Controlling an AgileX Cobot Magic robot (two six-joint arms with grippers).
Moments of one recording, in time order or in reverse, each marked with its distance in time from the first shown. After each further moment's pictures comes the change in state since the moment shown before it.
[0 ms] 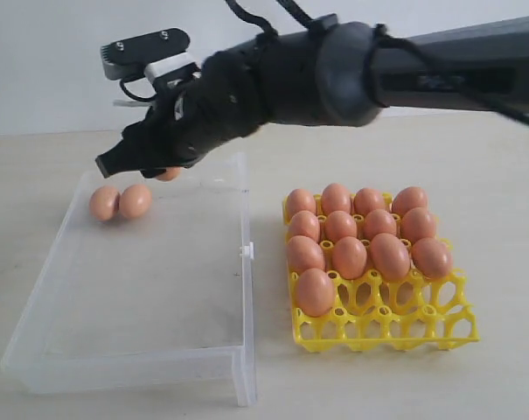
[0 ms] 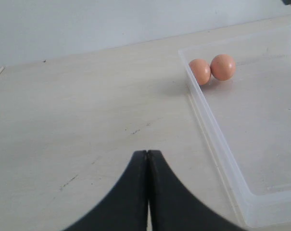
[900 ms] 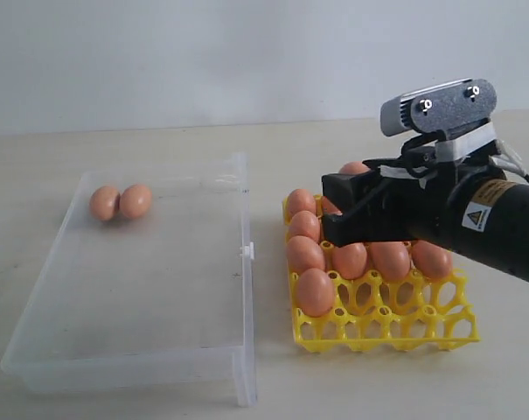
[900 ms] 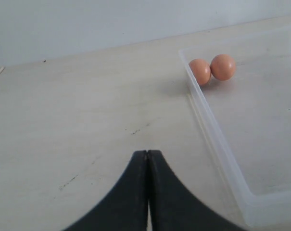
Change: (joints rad) left arm 0.000 0.000 0.000 0.000 0.000 0.000; right arm -0.204 -0.692 1.109 0.021 -0.697 -0.004
